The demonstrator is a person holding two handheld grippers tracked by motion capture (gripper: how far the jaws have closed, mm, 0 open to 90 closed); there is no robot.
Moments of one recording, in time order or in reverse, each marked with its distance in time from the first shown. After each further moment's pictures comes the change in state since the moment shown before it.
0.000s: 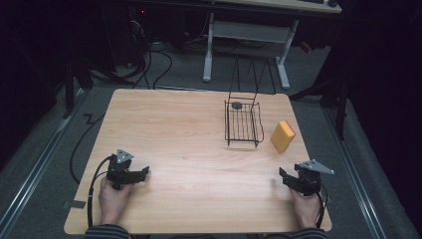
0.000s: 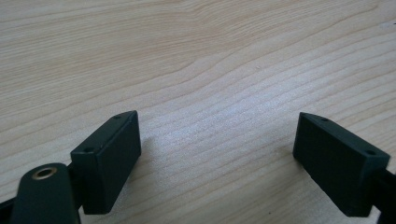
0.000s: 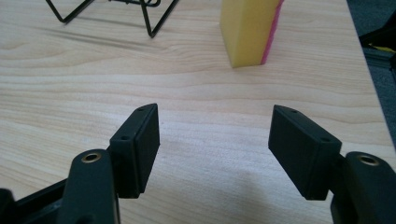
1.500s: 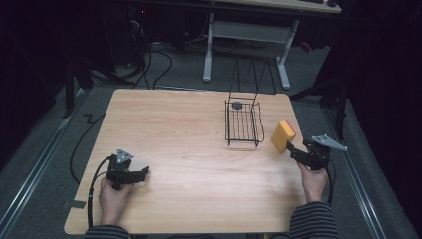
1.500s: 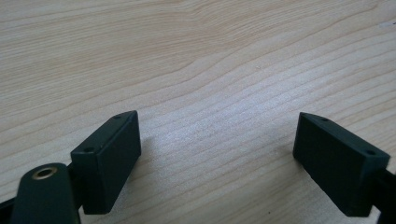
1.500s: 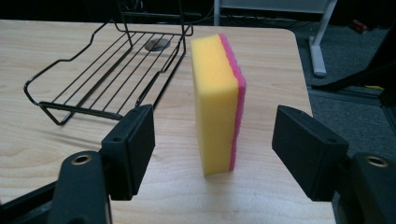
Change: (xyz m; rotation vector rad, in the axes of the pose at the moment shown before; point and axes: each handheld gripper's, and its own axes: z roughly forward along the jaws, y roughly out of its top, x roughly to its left) left arm 0.000 0.000 0.000 0.000 -0.001 0.001; right arm -0.024 0.071 0.002 -0.153 0.004 0.042
